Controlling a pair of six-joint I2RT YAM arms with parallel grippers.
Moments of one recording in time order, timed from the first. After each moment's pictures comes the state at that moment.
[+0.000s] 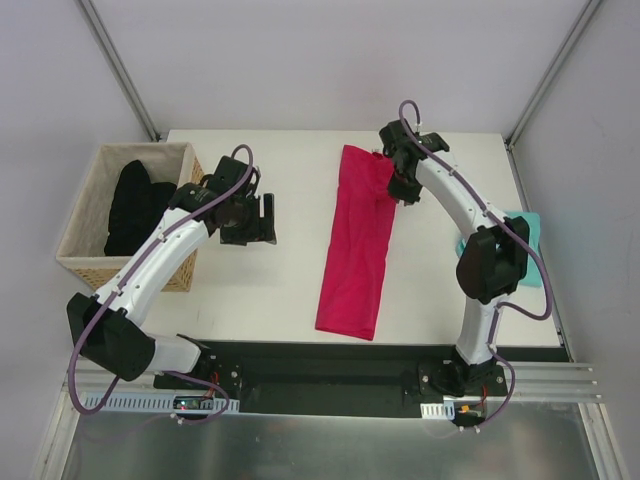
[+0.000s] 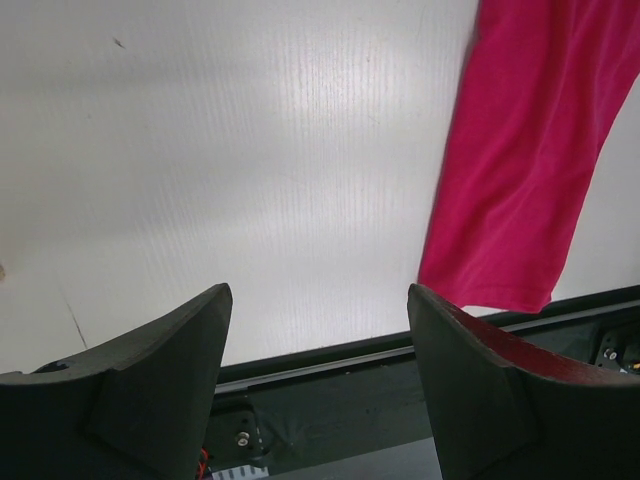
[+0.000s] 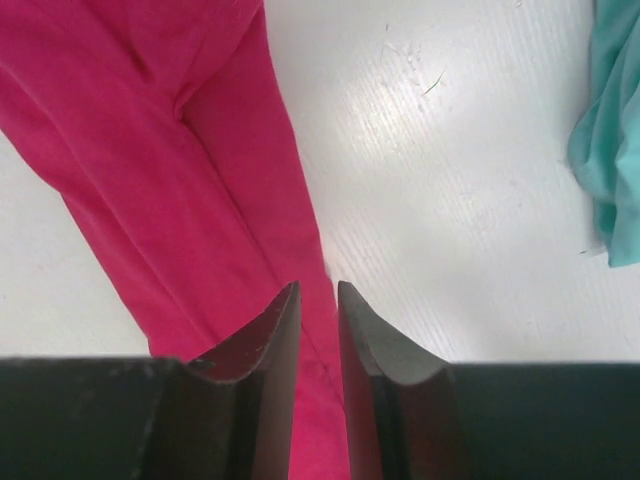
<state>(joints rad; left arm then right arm) -0.43 1.34 1.30 -1.02 0.07 -0.43 0.45 1.93 1.84 -1.15 0.40 0.81</state>
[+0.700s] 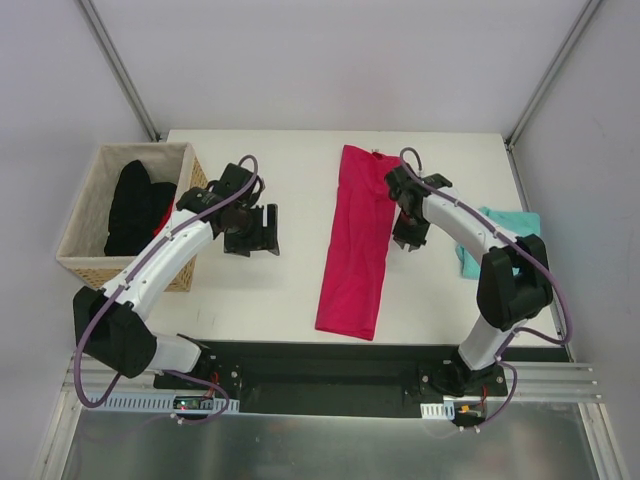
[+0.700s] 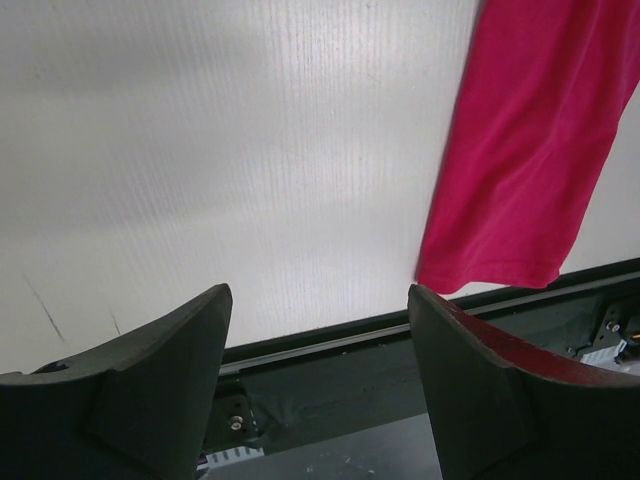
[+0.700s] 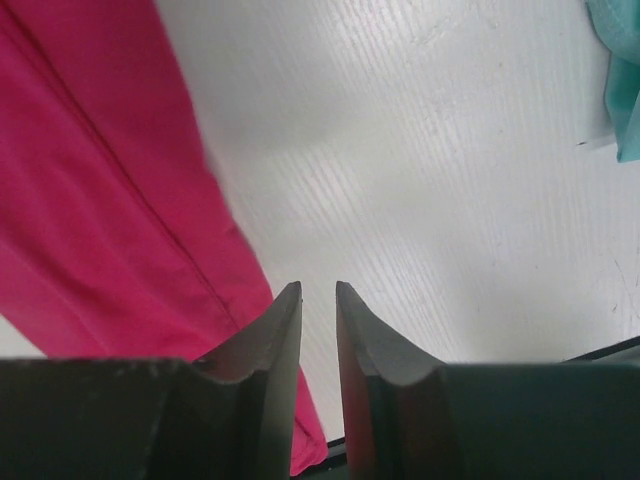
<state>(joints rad) -0.43 1.35 1.24 -1.02 0.12 -0.44 0.44 1.73 1.36 -1.04 0.30 0.81</state>
